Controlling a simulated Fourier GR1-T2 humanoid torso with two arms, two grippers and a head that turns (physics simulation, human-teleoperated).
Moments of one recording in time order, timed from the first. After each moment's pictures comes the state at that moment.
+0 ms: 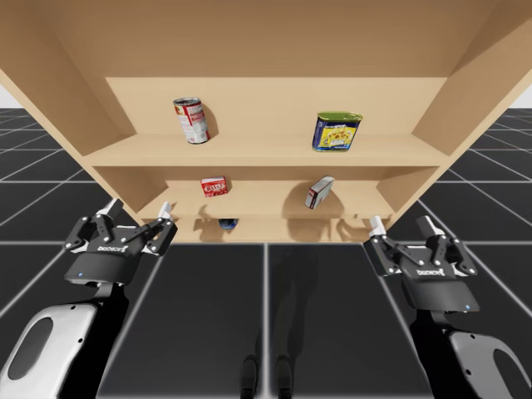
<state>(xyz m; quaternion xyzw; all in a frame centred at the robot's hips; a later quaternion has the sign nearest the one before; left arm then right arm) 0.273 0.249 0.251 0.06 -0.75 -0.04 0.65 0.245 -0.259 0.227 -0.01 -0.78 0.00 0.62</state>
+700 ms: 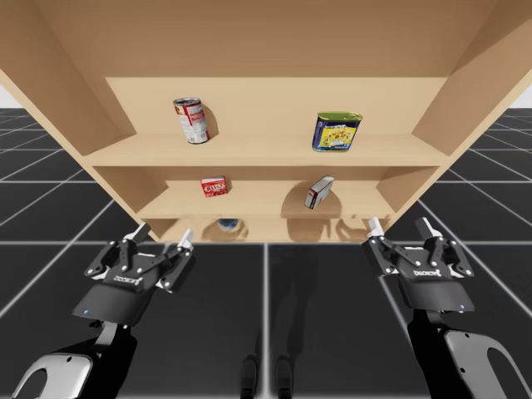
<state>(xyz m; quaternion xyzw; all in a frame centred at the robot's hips) 0.230 0.213 0.242 -0.04 -0.71 -0.06 0.70 0.246 -0.258 0.221 -0.02 -0.78 0.00 0.63</state>
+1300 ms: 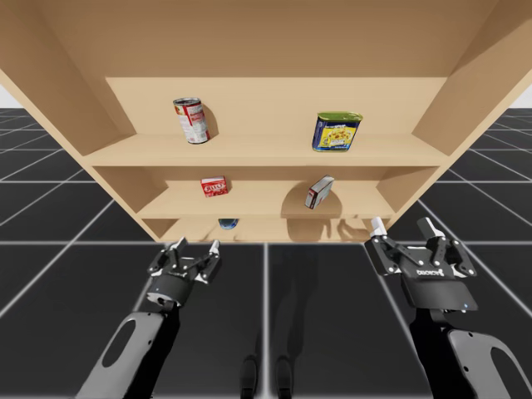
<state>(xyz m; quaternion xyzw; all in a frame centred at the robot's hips) 0.269 0.195 0.156 -0.06 -0.64 -0.04 0.77 0.247 -0.262 0.222 -0.02 -0.78 -0.01 0.63</state>
